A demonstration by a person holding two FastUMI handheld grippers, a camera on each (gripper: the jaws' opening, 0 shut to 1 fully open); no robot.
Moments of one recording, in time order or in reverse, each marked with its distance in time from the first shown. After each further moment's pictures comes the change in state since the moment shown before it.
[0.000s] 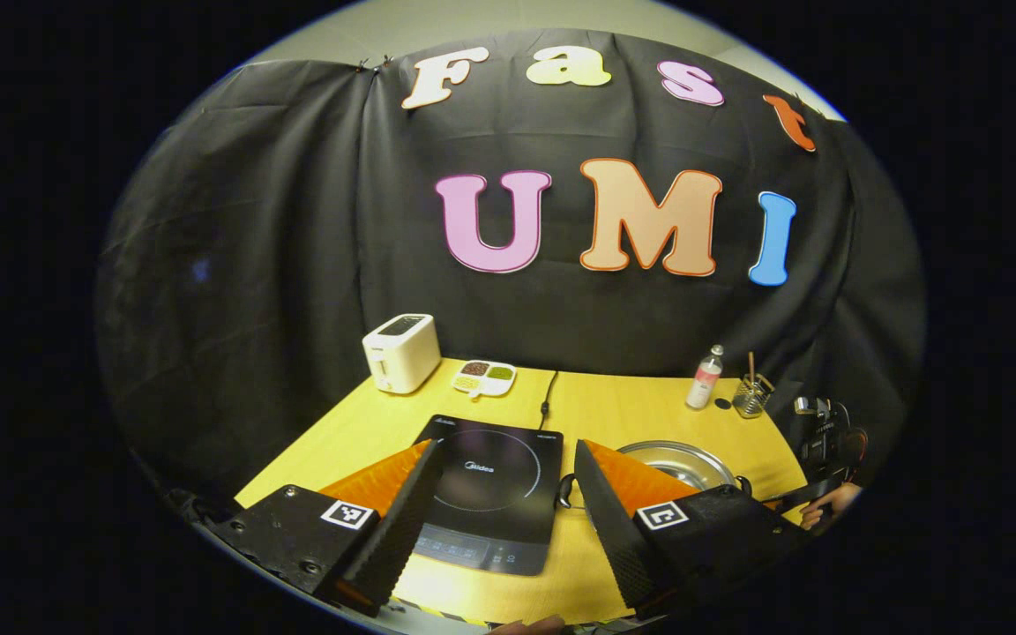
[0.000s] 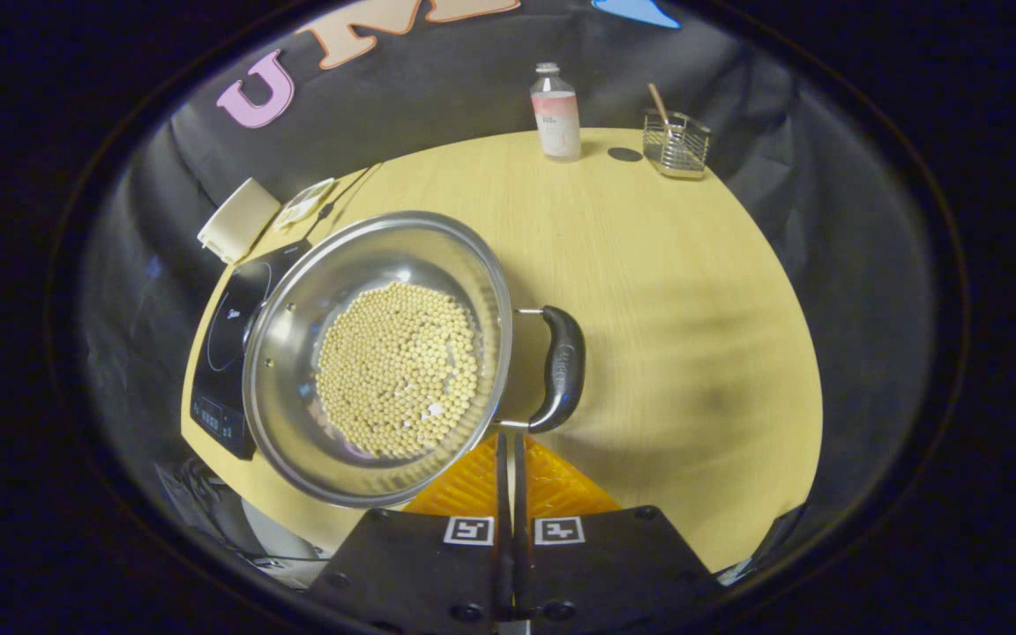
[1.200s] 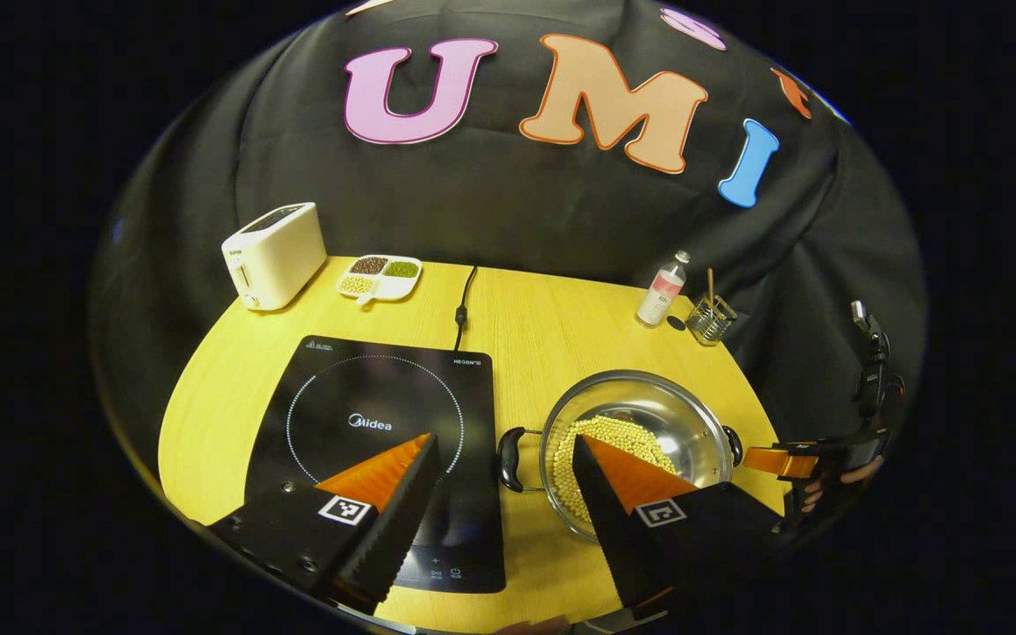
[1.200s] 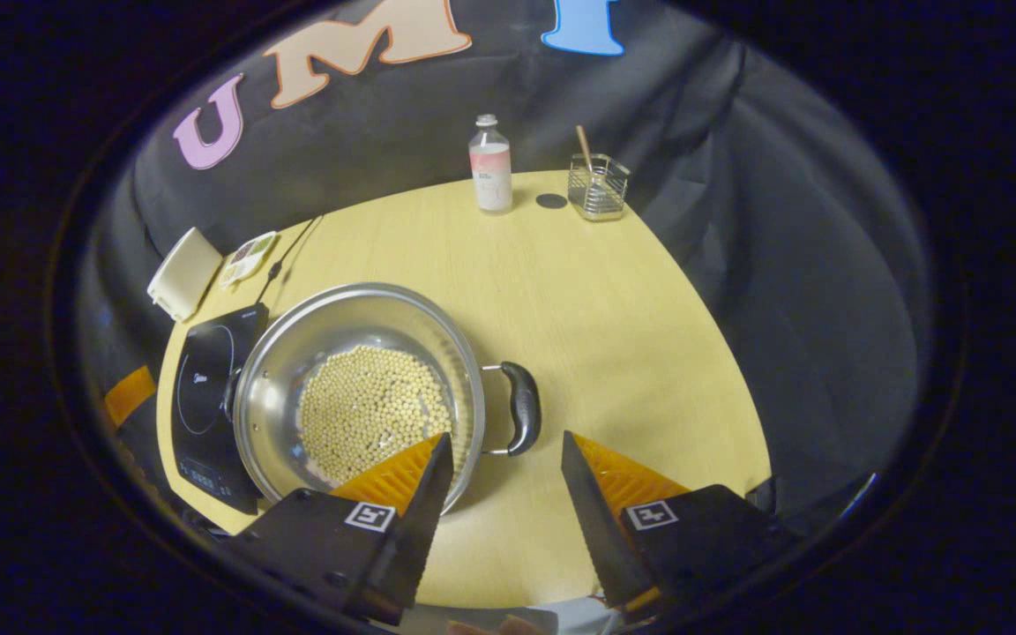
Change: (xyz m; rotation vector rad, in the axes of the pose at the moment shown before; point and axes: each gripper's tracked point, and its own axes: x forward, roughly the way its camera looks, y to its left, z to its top) left arm 0.119 -0.052 -0.109 -0.026 0.363 -0.270; right arm -0.031 -0.012 0.043 0.116 -0.123 -0.199
